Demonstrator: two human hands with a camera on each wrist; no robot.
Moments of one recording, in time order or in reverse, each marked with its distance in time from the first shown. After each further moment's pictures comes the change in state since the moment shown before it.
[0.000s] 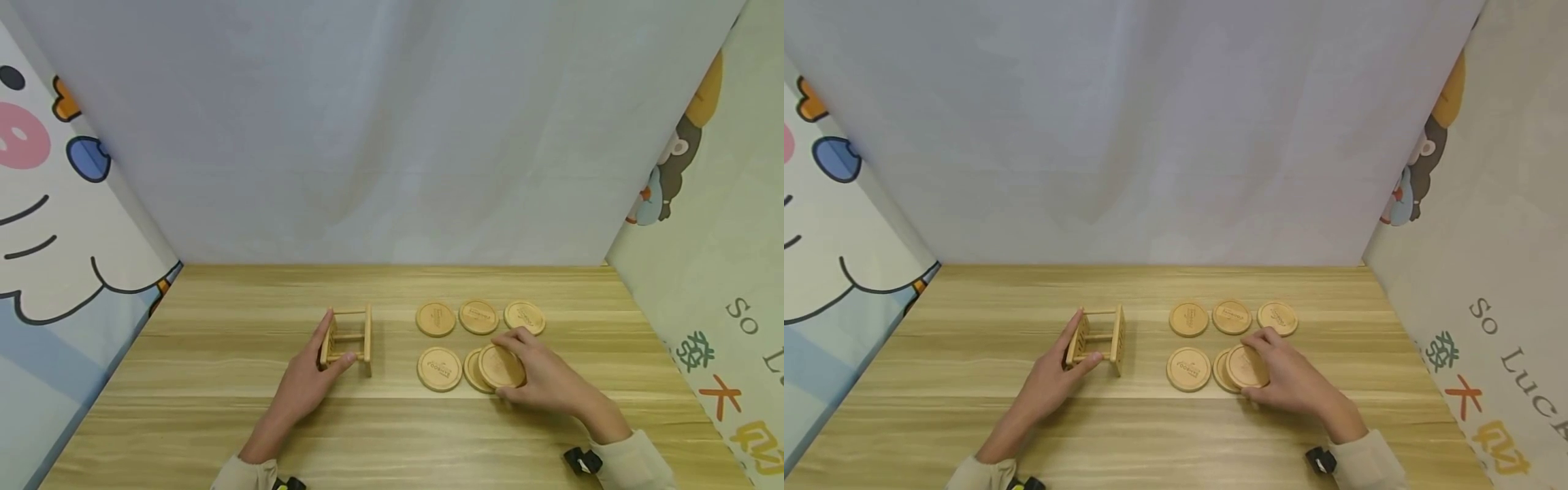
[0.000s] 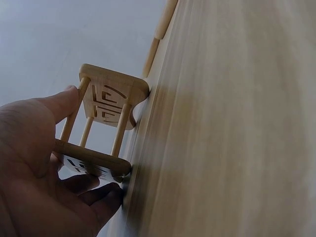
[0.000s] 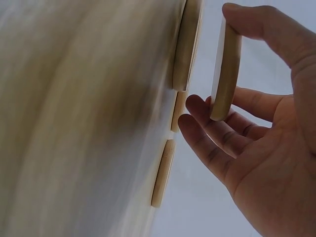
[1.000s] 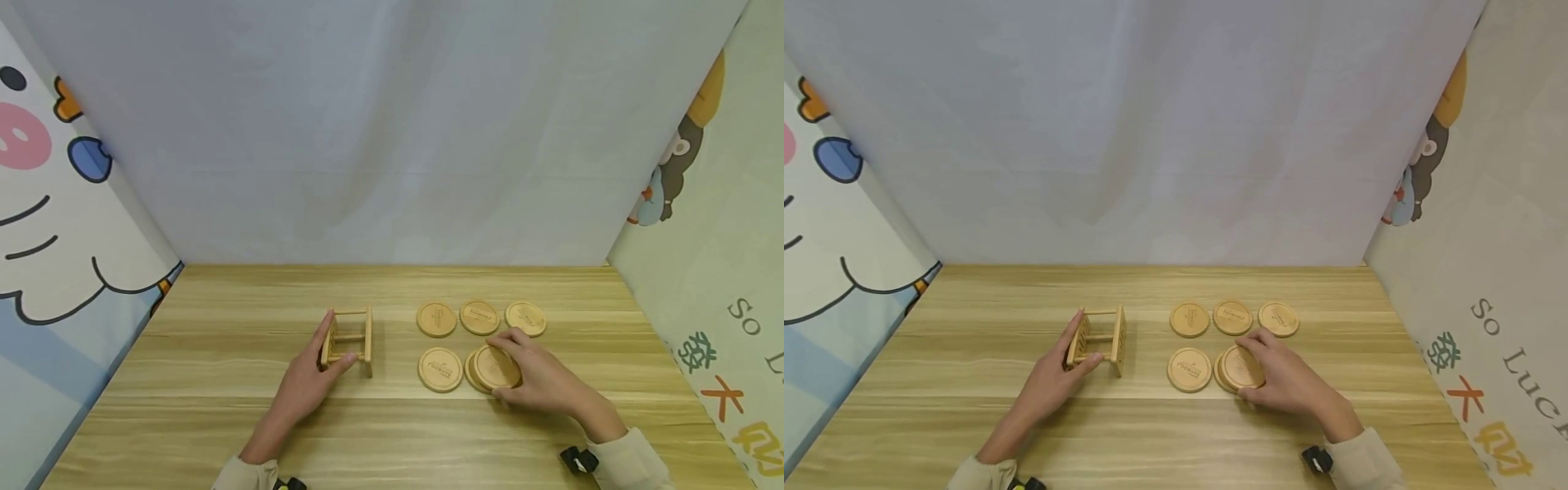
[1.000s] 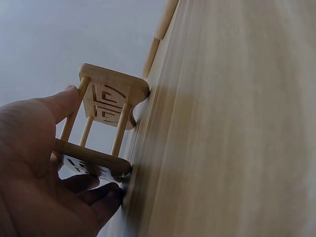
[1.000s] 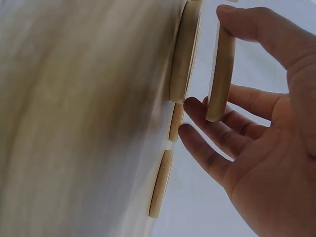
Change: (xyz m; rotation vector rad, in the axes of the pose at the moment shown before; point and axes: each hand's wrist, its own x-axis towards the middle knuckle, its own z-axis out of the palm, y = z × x) left_hand -0.001 0.000 0.000 -0.004 0.001 -0.011; right_hand 0.005 -0.004 0.004 0.004 -0.035 0.013
